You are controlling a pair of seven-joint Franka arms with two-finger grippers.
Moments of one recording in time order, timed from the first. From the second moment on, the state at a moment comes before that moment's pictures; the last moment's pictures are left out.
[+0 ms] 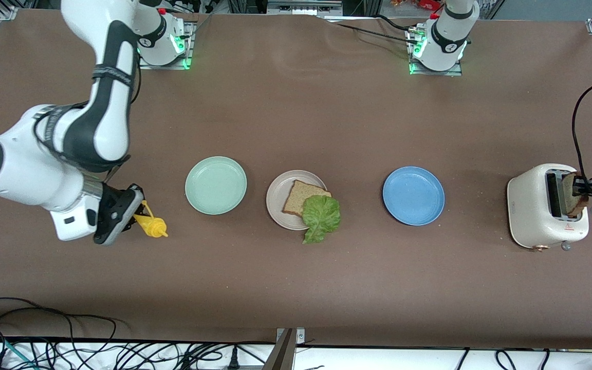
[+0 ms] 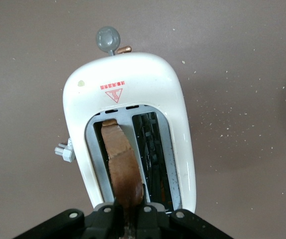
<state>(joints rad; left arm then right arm) 0.27 0.44 0.03 -1.56 0.14 1.87 0.52 0.86 0.80 -1.11 -1.42 1.04 1.74 -1.35</state>
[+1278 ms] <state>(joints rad) 0.22 0.44 0.03 -1.52 0.14 1.81 0.52 0.73 0.81 -1.09 -1.87 1.60 1.43 -2.11</state>
